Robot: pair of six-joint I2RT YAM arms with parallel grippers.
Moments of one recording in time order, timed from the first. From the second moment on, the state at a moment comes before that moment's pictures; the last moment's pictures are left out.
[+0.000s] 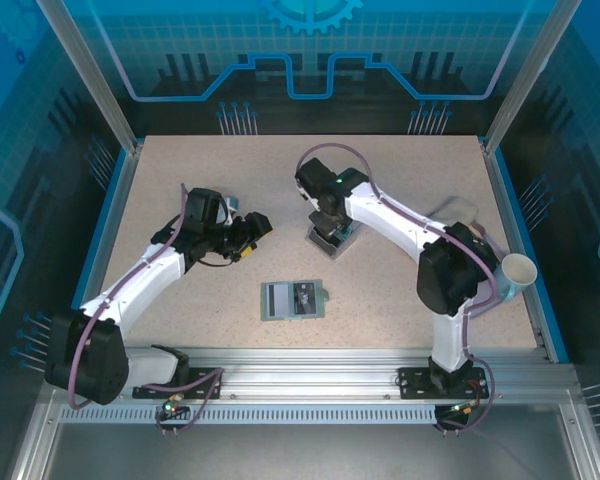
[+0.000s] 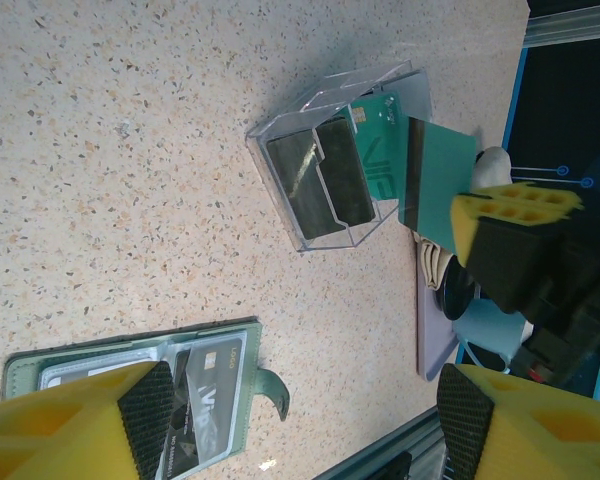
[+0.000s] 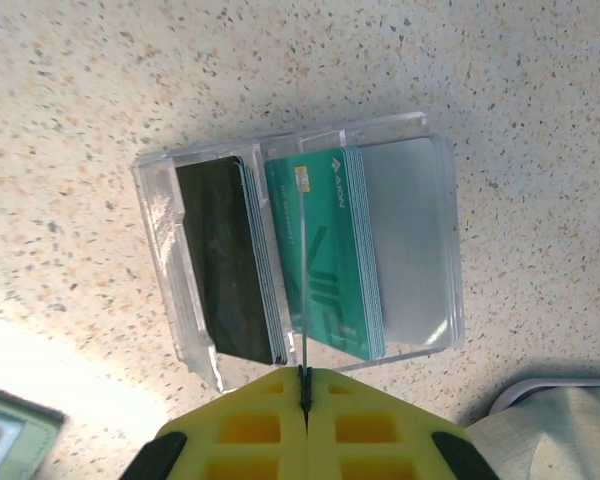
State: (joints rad) left arm -0.26 1.28 0.87 -0.39 0.51 -0.92; right arm 0.67 1.94 1.73 -1.05 0.31 -0.02
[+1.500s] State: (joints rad) left arm -0.34 1.35 0.82 0.17 0.90 -1.11; right arm 0.45 1.46 1.13 -0.34 -0.78 0.73
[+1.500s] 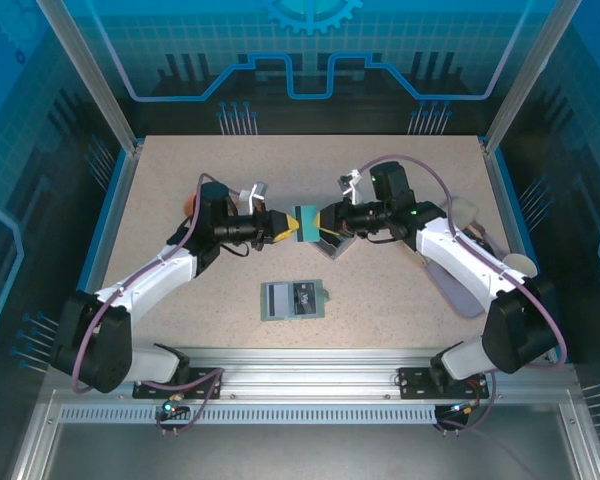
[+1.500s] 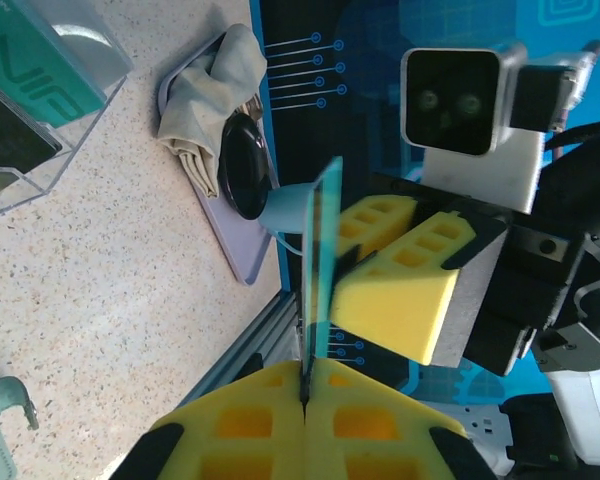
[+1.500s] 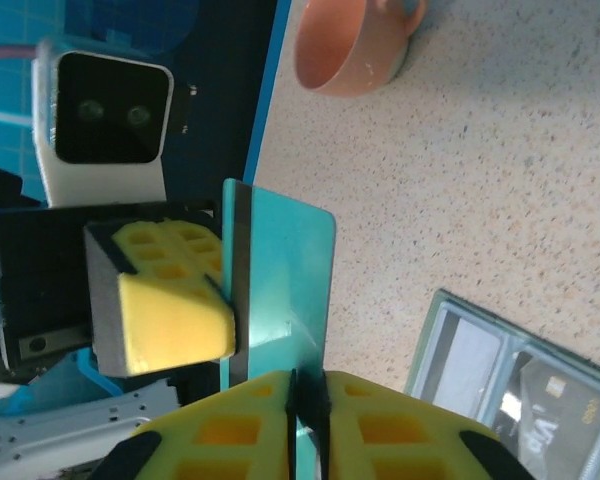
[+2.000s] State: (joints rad) left arm -0.33 1.33 0.88 -0.18 0.75 -0.98; right arm 0.47 1.46 1.12 -0.43 -0.70 0.68
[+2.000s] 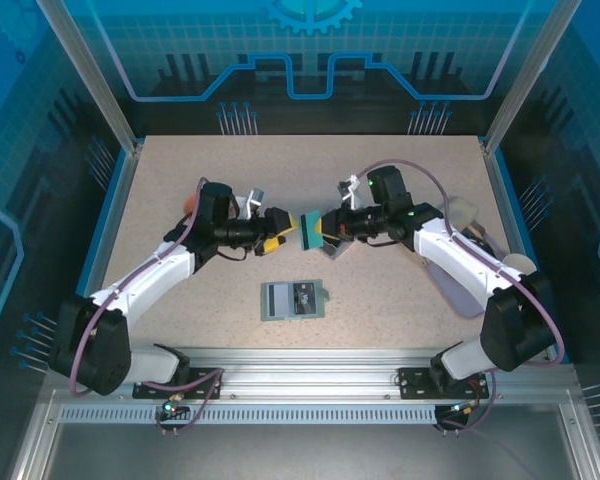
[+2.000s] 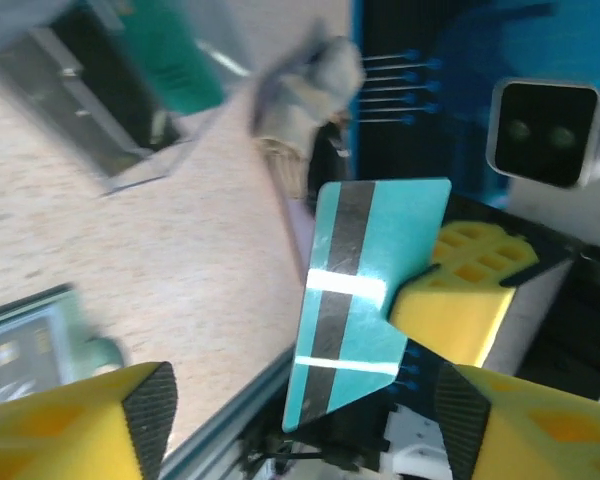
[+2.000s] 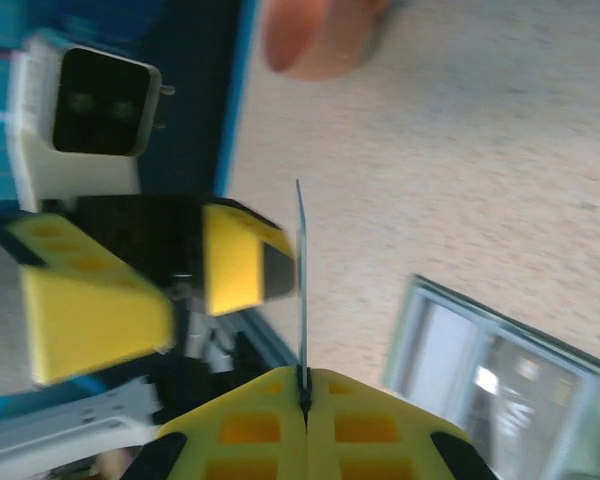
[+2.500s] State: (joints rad) left arm -0.33 1.26 0.75 -0.58 0.44 -0.89; right arm 0.82 1.52 0.98 -0.62 -0.14 0.68
